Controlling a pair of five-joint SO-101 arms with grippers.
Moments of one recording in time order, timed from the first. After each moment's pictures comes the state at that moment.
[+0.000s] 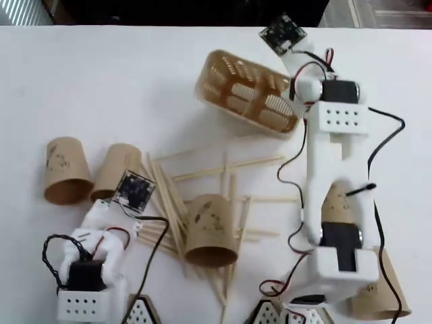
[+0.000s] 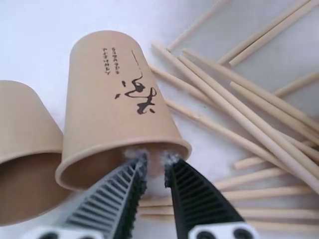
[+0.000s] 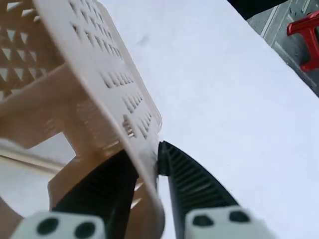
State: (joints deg) left arm -4.5 -103.7 95.4 66.4 -26.3; right arm -0.2 7.1 -14.2 65.7 41.6
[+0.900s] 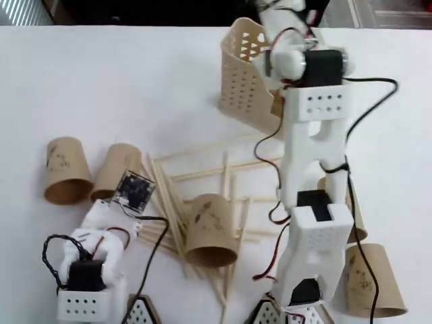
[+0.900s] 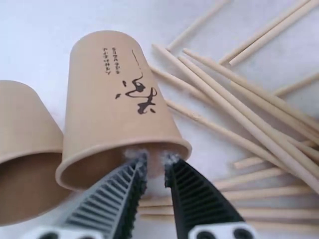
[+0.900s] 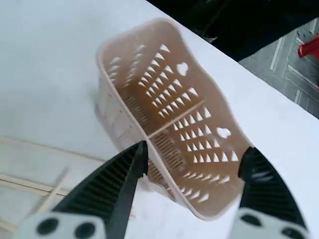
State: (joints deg) left arm -4.5 -103.7 95.4 66.4 -26.3; right arm -11.2 25.8 -66.3 95.7 28.3
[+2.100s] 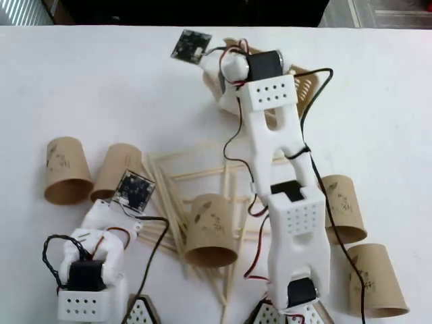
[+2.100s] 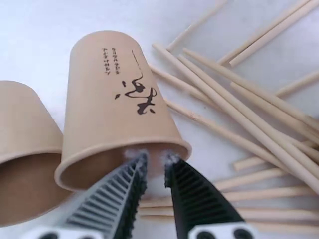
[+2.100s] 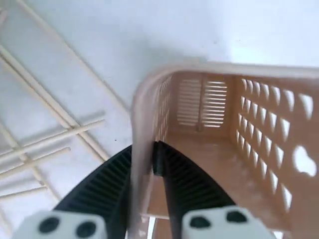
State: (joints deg) left arm -4.5 -103.7 96.0 65.5 -26.3; right arm -18.5 34.5 -57.2 98.0 55.3
